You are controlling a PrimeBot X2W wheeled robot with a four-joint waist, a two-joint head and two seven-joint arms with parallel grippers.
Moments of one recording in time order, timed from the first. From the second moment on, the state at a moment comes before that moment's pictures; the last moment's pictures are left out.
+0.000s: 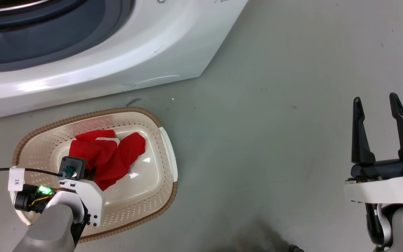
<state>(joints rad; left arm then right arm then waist) -0.63 0.37 -0.65 1.14 -0.53 -0.06 -0.26 -0.17 -0.05 -0.08 -0.08 0.00 0.13 -0.26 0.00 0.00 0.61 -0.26</state>
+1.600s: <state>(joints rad) -0.26 0.33 -0.24 0.32 -0.34 -0.04 -0.26 -0.05 -0.05 -0.08 0.00 -0.02 0.13 -0.26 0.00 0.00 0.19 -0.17</state>
